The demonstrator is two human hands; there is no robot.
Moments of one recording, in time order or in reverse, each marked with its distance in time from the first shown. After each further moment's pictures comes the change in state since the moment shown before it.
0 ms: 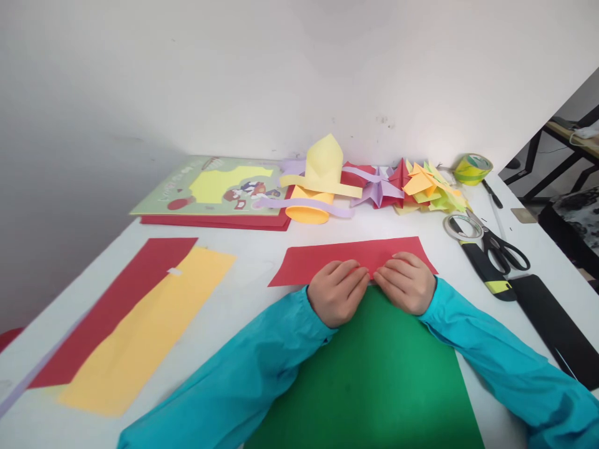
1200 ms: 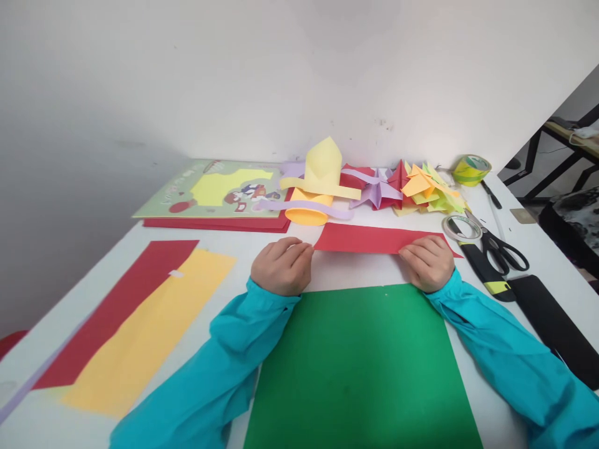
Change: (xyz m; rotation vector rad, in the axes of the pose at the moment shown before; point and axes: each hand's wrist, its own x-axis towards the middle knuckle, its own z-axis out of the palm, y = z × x) left_hand -0.046 -0.071 -0.011 0.325 0.048 -0.102; right_hand -0.029 0.037 -0.003 -0.154 0.103 0.193
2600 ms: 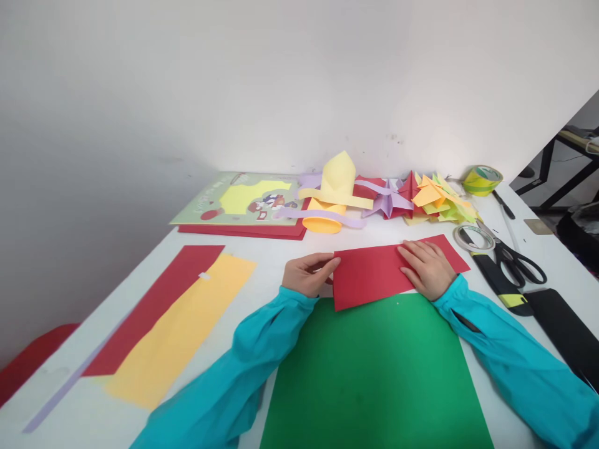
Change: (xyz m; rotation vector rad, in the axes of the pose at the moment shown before) left_hand 0.023 0.039 -0.012 -0.987 -0.091 -1.481; right_hand -0.008 -0.002 0.012 -0.025 -0.517 0.209
